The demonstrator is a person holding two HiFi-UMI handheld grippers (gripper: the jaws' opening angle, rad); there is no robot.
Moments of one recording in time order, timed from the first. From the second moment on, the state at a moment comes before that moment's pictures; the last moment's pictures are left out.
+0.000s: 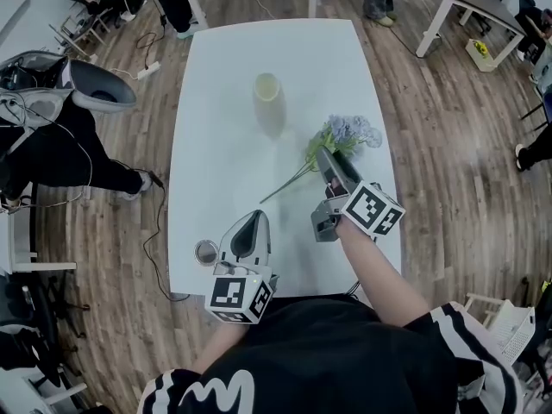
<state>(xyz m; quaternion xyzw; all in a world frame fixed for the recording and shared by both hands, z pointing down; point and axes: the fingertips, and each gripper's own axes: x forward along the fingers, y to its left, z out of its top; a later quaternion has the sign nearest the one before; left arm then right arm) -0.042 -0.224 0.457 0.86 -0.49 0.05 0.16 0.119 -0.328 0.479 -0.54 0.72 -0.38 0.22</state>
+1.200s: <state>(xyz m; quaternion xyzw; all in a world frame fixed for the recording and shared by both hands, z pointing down) -0.038 -0.202 0.447 0.85 -0.50 0.03 0.15 0.122 -0.315 0.413 -0.53 0.71 -0.40 0.25</state>
